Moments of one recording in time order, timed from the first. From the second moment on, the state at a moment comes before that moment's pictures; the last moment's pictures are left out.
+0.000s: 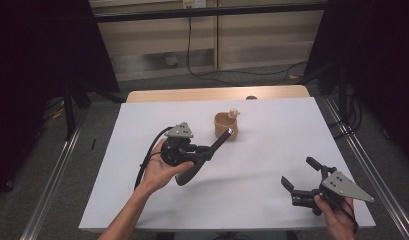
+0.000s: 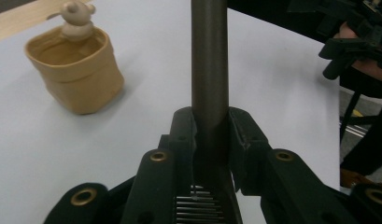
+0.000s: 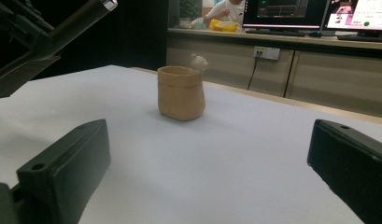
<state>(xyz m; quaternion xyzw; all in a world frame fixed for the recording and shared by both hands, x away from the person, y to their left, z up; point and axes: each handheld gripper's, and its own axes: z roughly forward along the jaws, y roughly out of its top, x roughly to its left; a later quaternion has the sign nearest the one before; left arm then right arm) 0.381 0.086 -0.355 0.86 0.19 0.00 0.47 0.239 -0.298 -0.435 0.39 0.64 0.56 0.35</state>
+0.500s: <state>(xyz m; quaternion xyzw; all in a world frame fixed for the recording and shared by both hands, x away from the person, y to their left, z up) 0.375 0.074 -0.359 0.88 0.16 -0.03 0.45 0.238 -0.278 -0.429 0.35 0.68 0.58 0.28</state>
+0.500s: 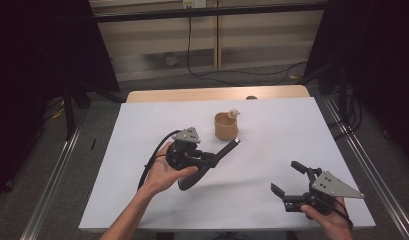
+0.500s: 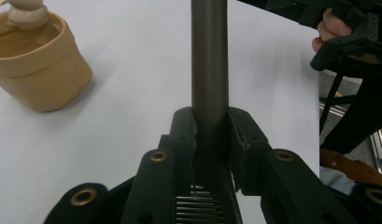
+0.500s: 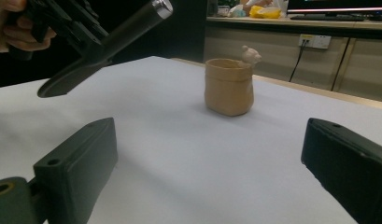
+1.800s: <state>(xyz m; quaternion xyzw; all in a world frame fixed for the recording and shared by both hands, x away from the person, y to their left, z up) 0.358 0.039 -0.365 0.94 0.09 -0.05 0.34 0.272 -0.245 -0.401 0.30 0.80 0.50 0.11</state>
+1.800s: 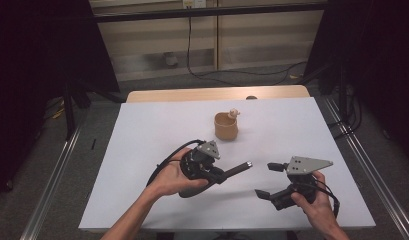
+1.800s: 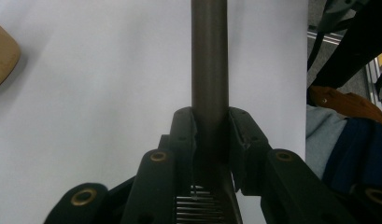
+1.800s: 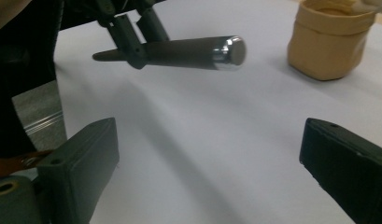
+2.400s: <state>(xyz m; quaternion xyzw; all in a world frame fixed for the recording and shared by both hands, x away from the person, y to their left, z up) 0.358 0.037 -0.366 0.96 0.06 -0.05 0.29 0.286 -0.219 -0.399 0.25 0.86 0.45 0.06</state>
